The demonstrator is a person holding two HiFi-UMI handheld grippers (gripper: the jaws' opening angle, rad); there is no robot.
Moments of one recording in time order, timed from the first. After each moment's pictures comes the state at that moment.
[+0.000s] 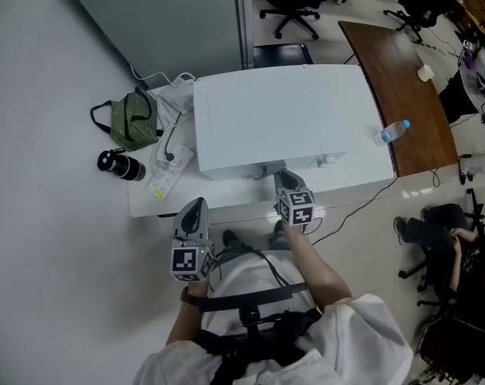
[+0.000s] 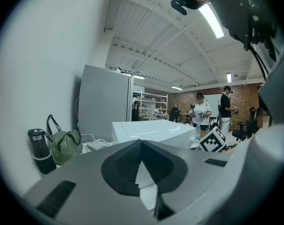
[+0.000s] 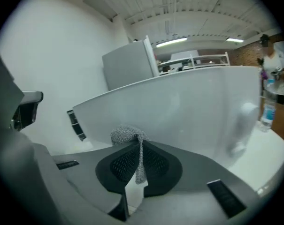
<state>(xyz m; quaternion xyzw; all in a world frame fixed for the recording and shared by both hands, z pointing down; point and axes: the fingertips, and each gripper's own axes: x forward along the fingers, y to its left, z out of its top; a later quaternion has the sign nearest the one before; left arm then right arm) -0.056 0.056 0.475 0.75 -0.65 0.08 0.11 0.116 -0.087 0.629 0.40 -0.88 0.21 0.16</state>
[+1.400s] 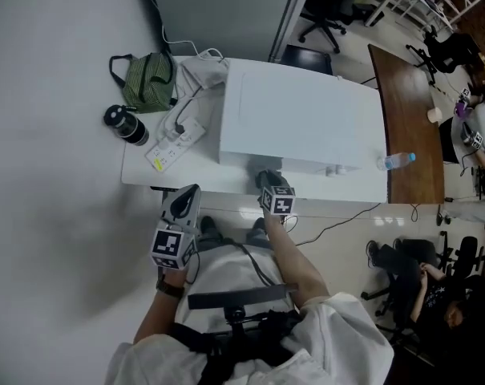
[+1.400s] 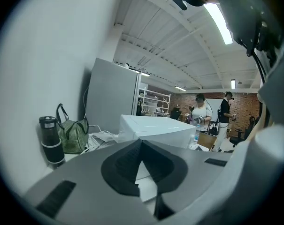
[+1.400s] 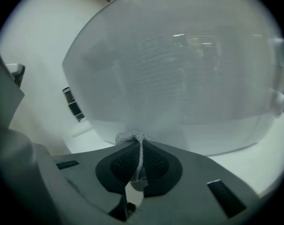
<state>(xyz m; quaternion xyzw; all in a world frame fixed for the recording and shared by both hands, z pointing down) -0.136 0.102 0.501 0.74 -0.65 0.07 0.16 0.022 -0.057 0.745 0.37 -0.86 0.25 0.25</state>
